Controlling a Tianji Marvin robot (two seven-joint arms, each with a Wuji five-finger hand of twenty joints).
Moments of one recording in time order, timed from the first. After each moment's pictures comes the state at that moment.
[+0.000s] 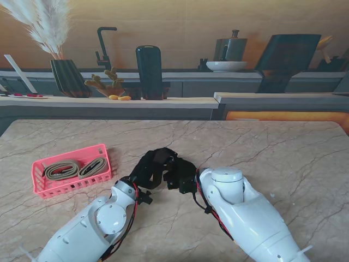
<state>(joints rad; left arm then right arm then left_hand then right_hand) 1.34 -1.21 -0.89 -1.27 0.35 -0.44 0.33 -1.32 -1.31 1.04 -1.47 0.58 0.64 0.01 -0.69 0.38 1.42 0.14 0.49 0.06 0.91 0.64 0.71 0.06 0.39 0.30 0.45 0.08 0.35 0.35 0.07 0.25 0.71 0.36 0.45 -0.48 0.63 -0.27 0.83 0.02 0.79 0.40 1.04 0.20 1.03 0.60 1.00 0.16 1.33 0.87 0.49 0.20 1.37 0.80</state>
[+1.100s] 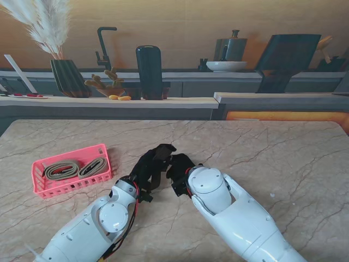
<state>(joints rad) 1.30 -1.23 -0.87 -1.20 0.37 -0.43 0.39 -1.27 -1.31 0.90 -1.45 0.24 0.54 -0.16 -0.61 0.41 1.37 0.11 0.33 0.05 0.72 0.55 0.61 0.23 0.46 0.36 0.59 0.23 0.51 0.40 0.37 0.25 0.92 0.44 0.63 -0.19 0.32 -0.21 0.71 0.06 1.04 0.66 1.01 0.26 1.04 0.56 1.00 0.22 1.33 0.82 0.49 0.28 1.38 0.76</state>
